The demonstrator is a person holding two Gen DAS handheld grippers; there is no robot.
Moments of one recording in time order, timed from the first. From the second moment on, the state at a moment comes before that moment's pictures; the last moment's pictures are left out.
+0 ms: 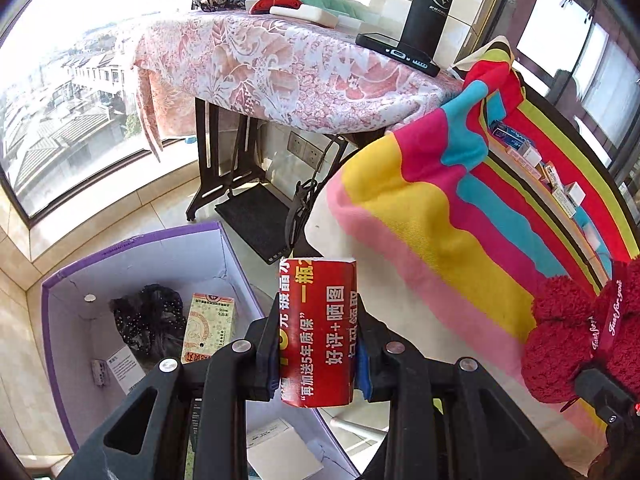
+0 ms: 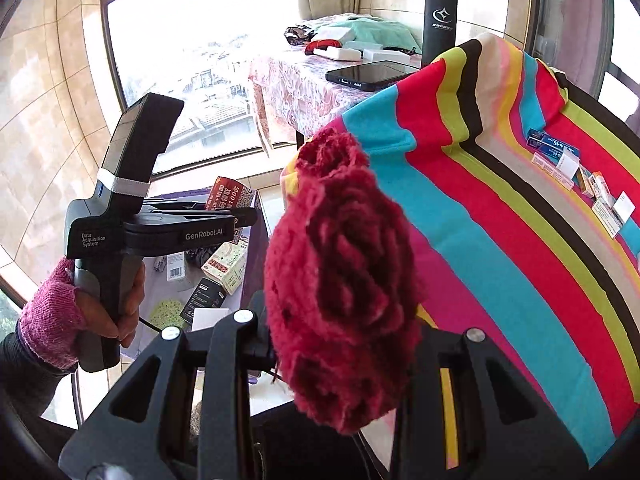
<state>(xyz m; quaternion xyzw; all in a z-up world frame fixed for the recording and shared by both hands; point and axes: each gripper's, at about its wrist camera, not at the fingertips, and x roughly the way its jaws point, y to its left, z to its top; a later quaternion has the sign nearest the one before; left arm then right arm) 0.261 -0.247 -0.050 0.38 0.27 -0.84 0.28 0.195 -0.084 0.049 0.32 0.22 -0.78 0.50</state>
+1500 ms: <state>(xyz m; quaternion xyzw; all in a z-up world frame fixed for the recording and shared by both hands) 0.275 -0.279 -0.029 0.41 0.26 -0.80 0.35 0.185 -0.064 0.072 0.29 0.16 -0.77 0.54</state>
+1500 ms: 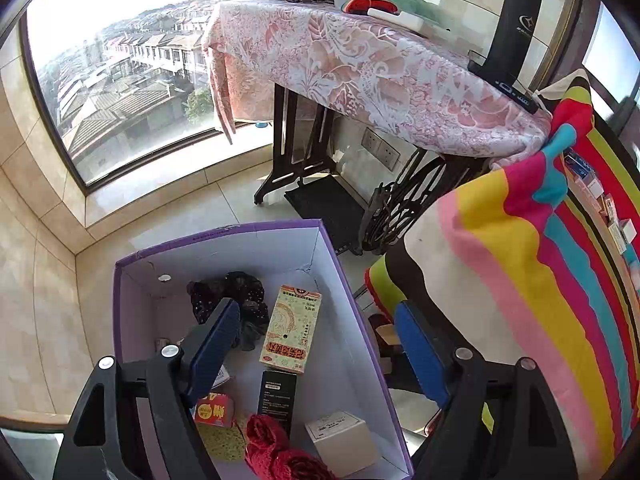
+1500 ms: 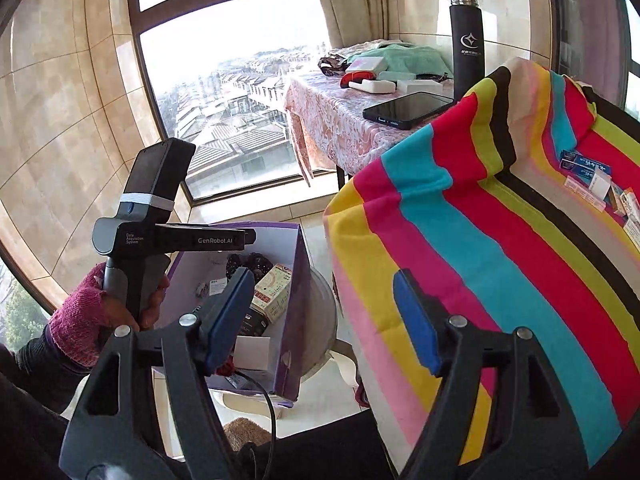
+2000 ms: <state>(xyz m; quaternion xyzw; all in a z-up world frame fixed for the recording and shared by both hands) -0.041 -0.143 0.035 0.43 0.21 -0.87 0.12 0.002 0.139 0.064 0.36 0.03 -0.89 0.29</state>
